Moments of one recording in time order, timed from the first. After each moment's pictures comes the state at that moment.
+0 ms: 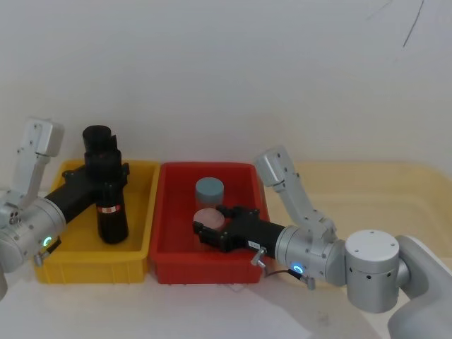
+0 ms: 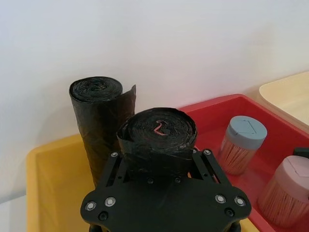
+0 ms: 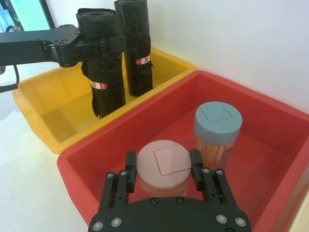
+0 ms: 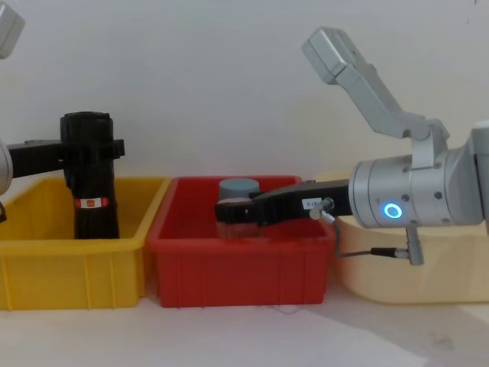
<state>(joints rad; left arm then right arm) -0.47 0.34 0.25 -1.30 -0.44 0.15 -0.33 0.63 0.22 -0.61 -1.19 0.37 0.27 0.47</state>
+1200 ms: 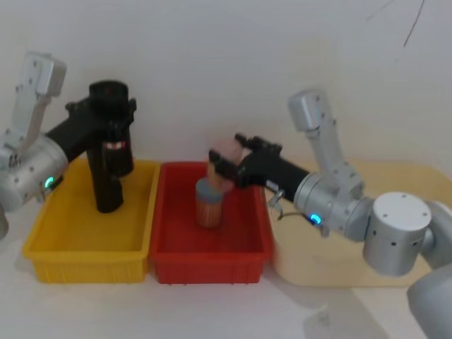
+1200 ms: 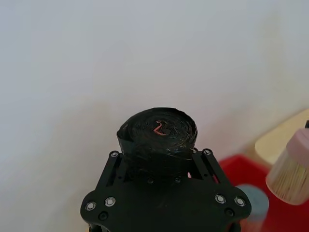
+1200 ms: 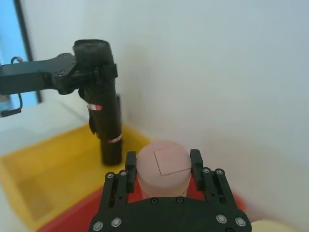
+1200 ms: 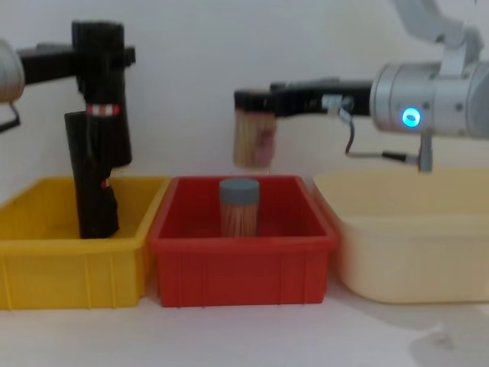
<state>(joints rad) -0.64 0.33 0.27 -1.26 -0.37 0.04 -0.40 0.65 0.22 -0.52 -1.28 0.35 0.16 0.43</state>
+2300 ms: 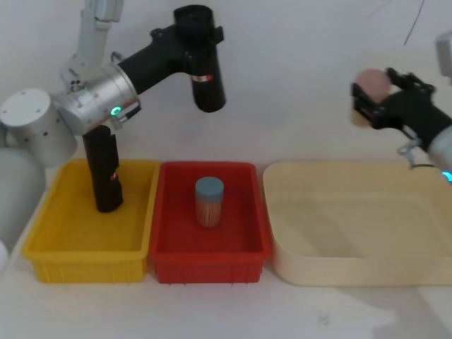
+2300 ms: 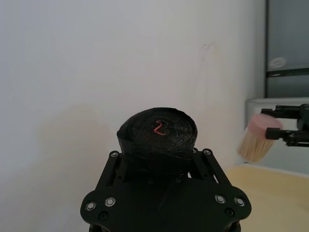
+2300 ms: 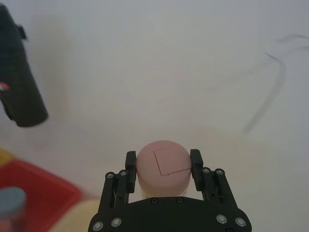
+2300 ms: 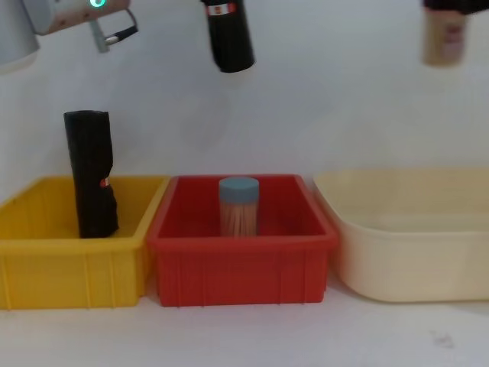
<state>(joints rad) -1.03 0.13 0.36 -0.79 -0.50 -0.19 -0.79 0.56 0.43 -0.28 -1.57 0.24 0.25 0.22</state>
